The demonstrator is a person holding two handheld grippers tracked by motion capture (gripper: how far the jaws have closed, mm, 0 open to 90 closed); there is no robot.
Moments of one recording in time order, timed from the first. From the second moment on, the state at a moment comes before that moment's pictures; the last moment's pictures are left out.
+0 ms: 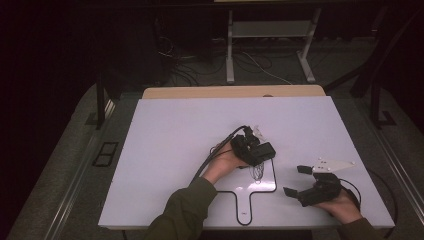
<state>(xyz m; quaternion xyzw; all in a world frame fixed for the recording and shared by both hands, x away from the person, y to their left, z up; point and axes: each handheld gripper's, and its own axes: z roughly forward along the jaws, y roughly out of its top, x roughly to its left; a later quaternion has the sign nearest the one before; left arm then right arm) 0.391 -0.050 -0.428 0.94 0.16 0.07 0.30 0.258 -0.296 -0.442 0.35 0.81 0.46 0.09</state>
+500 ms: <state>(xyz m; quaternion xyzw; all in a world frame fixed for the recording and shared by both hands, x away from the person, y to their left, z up) 0.399 -0.036 -0.428 0.94 0.18 0.08 0.29 0.259 -0.295 -0.442 0.35 0.81 0.46 0.09</state>
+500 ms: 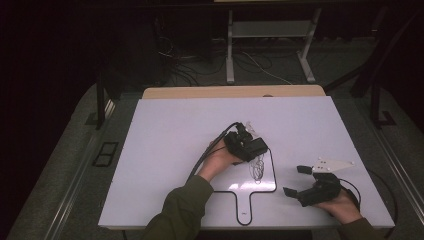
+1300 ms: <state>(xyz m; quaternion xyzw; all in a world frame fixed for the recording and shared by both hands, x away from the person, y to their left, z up) 0.399 -0.040 -0.428 0.93 0.18 0.07 0.30 0.259 -0.296 -0.442 0.35 0.81 0.46 0.08</state>
